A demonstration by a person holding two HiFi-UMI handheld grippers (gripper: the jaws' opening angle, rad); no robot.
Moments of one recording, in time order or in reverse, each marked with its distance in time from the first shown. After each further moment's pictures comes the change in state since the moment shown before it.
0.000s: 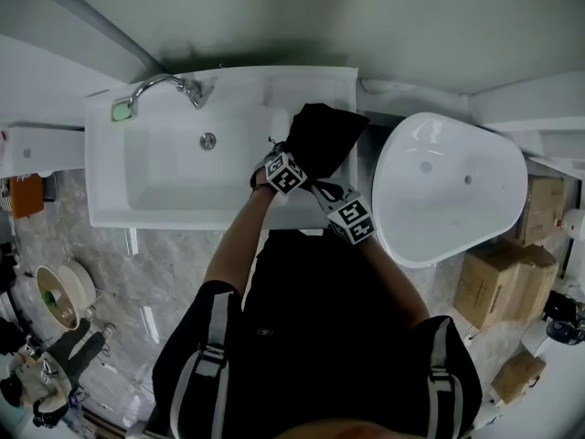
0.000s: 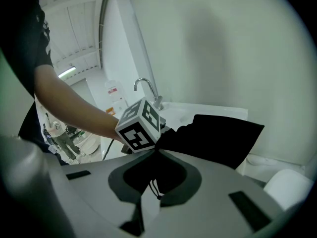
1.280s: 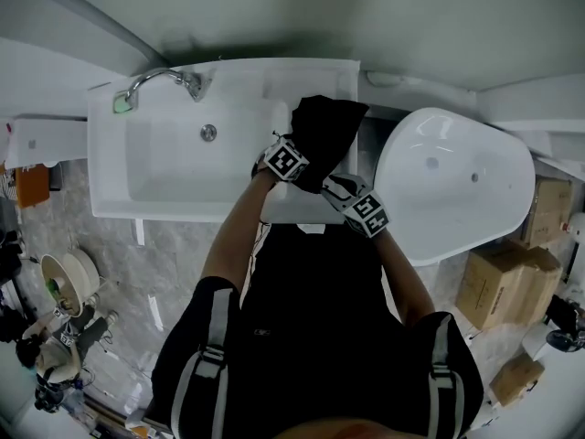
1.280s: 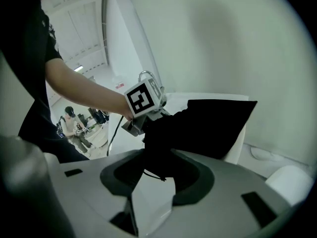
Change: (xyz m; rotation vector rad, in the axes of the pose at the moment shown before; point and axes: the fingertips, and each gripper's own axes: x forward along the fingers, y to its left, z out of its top) left arm 0.001 -0.011 0.011 -0.178 0.053 -0.171; right arm -0.017 -0.022 -0.048 -0.021 0.077 0.116
